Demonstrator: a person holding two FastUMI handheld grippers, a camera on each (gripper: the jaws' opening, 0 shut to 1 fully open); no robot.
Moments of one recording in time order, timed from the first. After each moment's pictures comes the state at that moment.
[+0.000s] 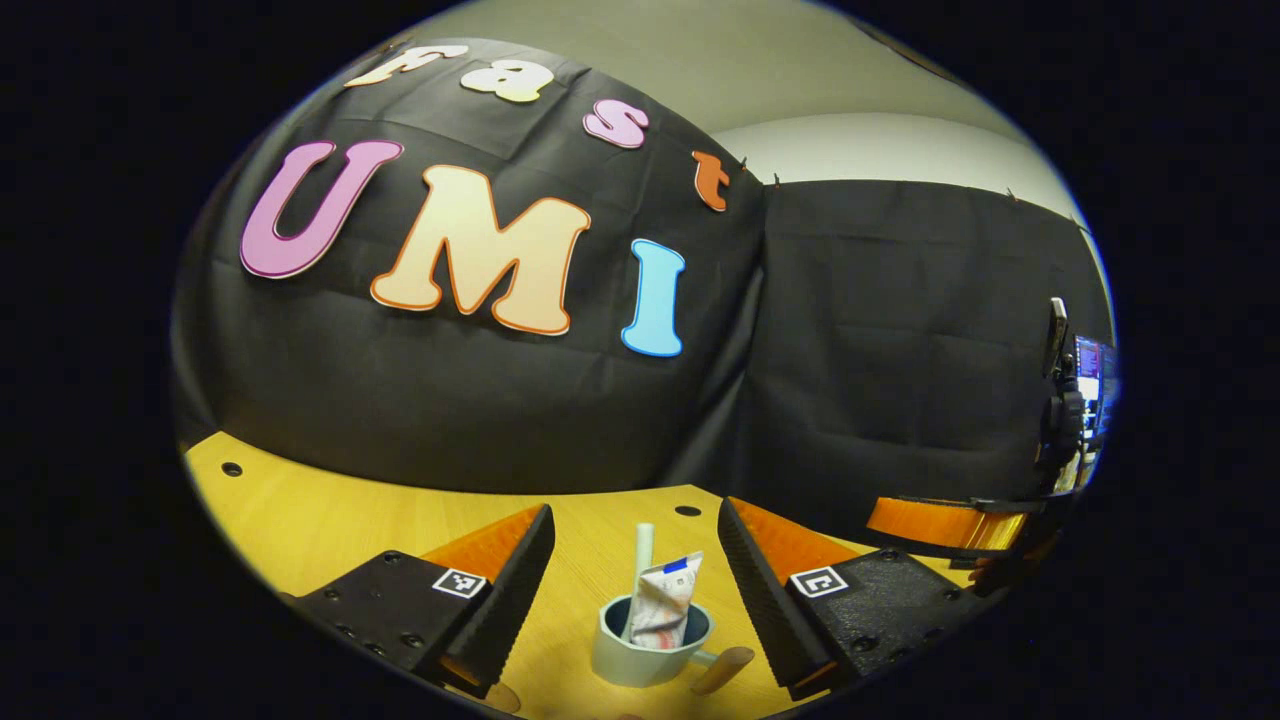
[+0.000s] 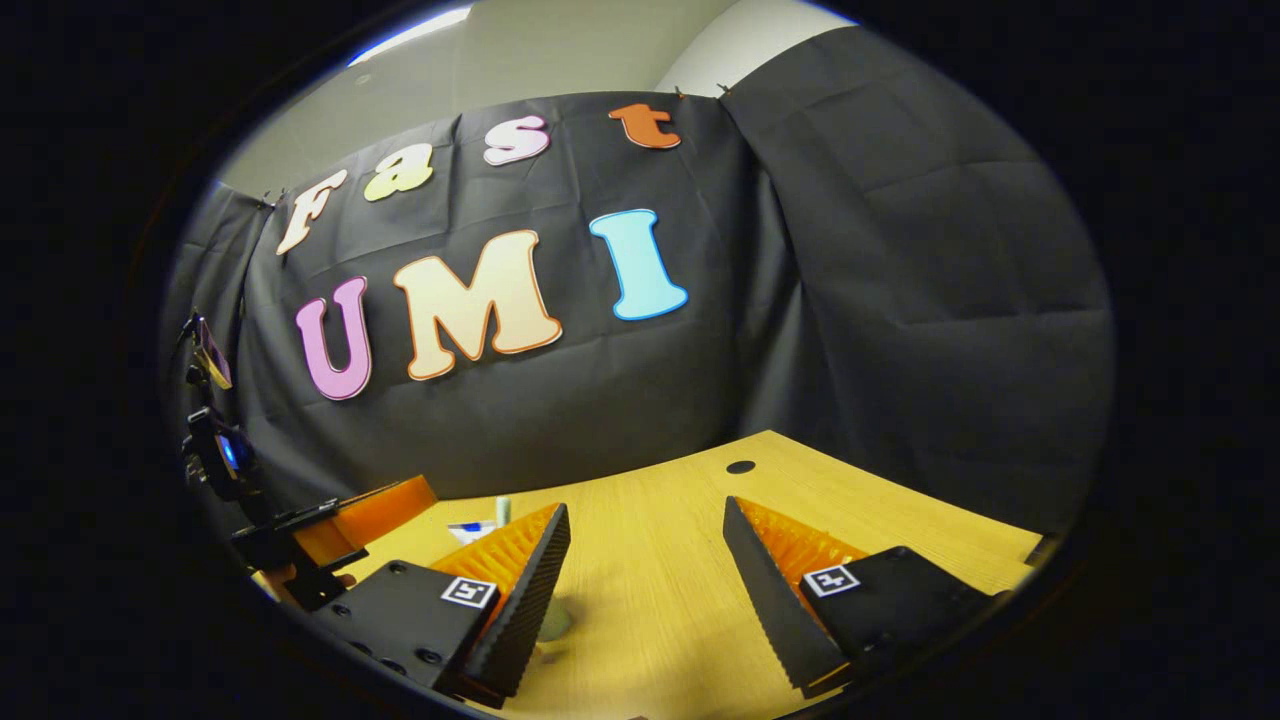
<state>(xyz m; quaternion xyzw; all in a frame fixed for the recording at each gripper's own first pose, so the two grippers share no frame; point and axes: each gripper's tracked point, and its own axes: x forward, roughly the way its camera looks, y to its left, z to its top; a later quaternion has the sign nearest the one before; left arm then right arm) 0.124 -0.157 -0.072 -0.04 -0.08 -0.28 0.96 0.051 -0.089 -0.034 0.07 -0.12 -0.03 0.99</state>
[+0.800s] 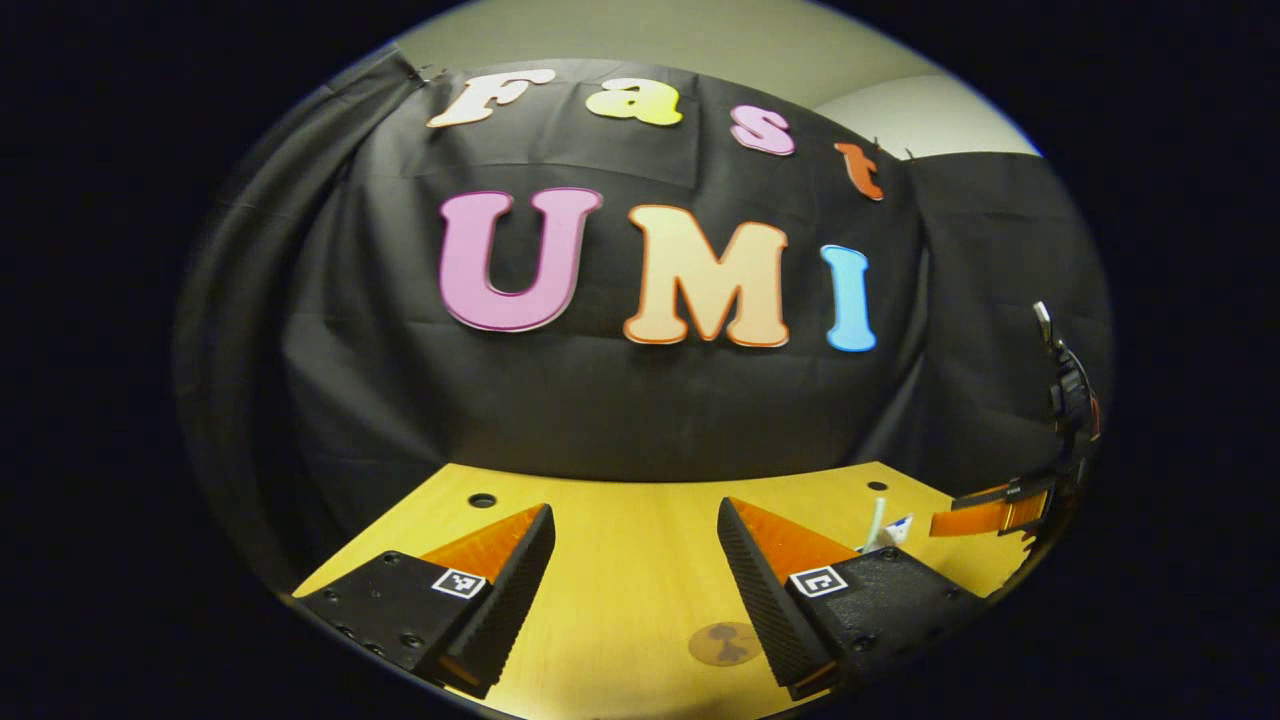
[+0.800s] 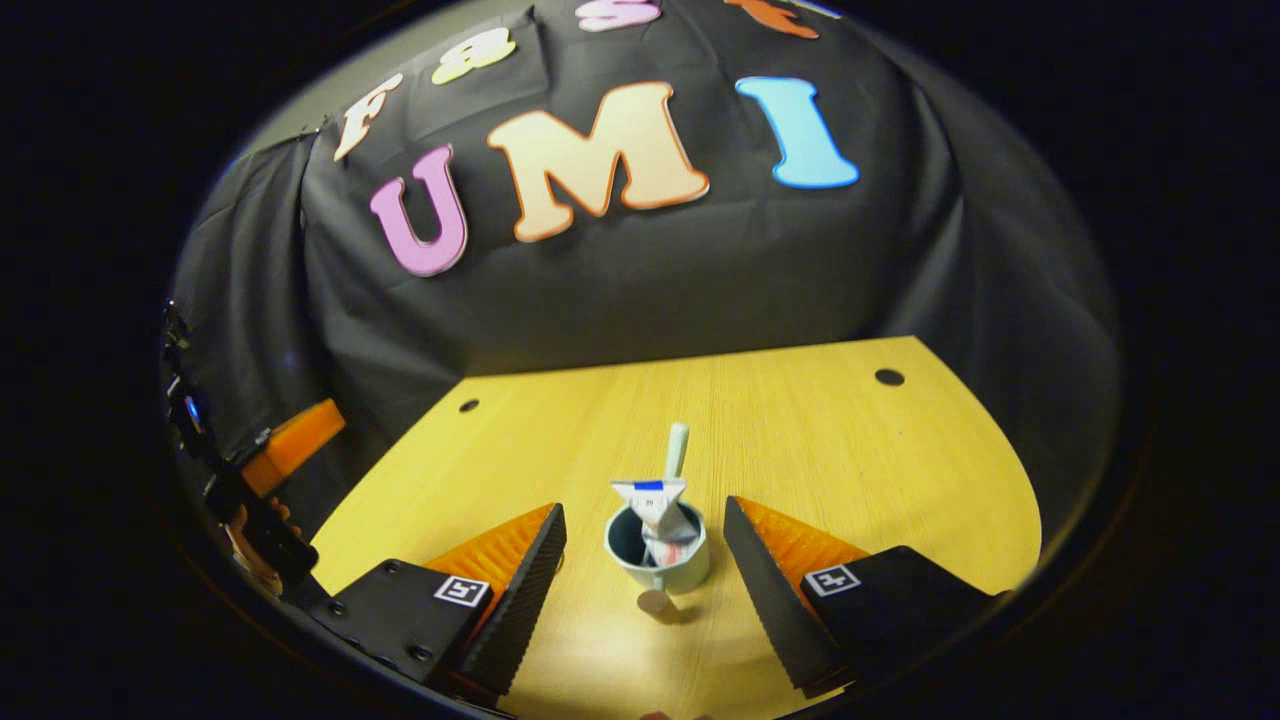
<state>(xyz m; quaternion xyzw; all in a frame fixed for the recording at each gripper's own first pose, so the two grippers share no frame) 0.069 0.091 -0.029 0.00 -0.04 0.00 1.00 0.104 0.045 -0.080 -0.01 0.16 0.11 0.98</state>
